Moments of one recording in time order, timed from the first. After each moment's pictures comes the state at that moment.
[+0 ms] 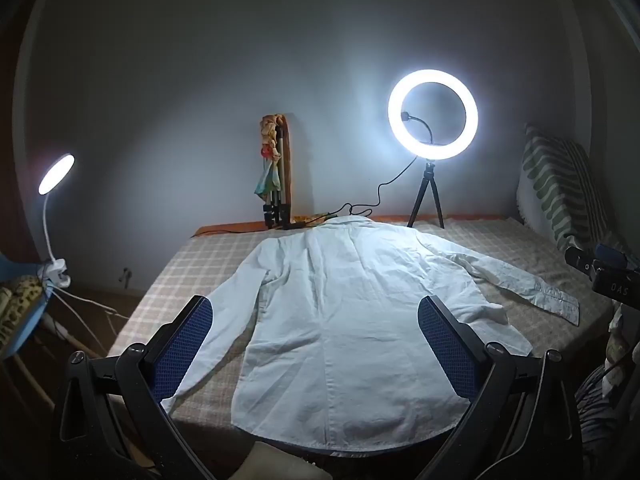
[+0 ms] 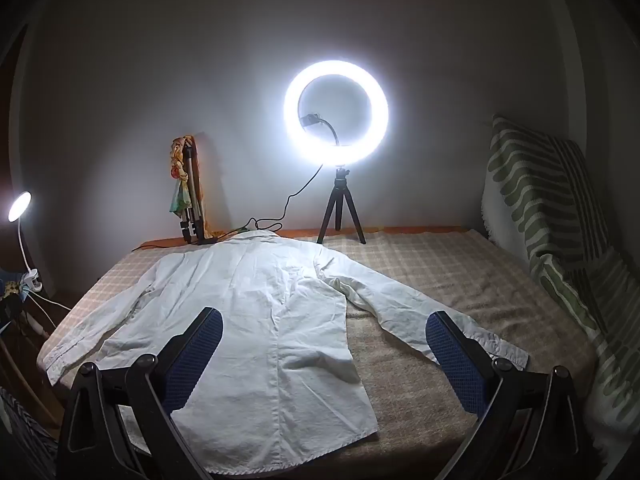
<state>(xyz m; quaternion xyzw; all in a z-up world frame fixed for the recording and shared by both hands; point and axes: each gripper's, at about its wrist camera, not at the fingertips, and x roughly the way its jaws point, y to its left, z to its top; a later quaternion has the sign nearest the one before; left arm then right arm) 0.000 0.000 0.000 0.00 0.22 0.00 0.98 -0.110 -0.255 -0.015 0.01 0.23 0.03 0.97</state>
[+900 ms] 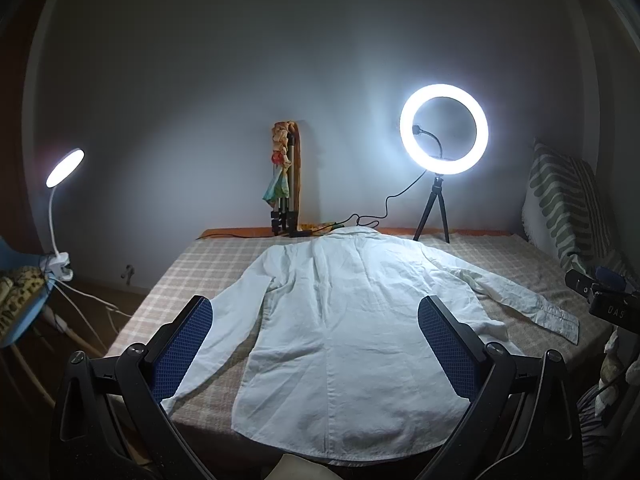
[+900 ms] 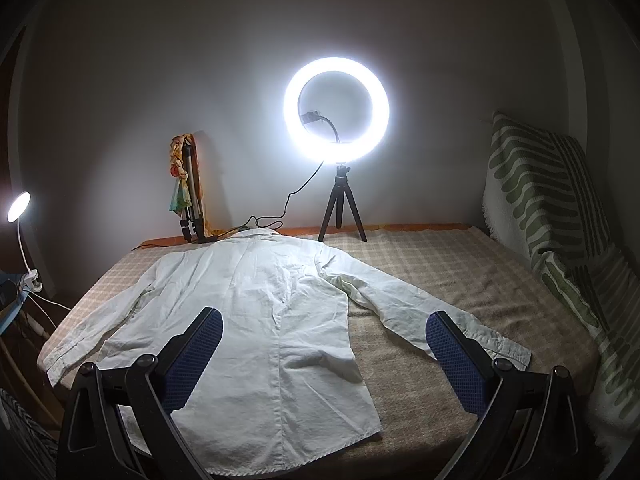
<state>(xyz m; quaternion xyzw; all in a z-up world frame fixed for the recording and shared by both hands) 0.000 0.009 0.005 -0.02 0.20 0.02 0.98 -0.107 -0.254 -0.017 0.01 0.24 0.03 0.97</state>
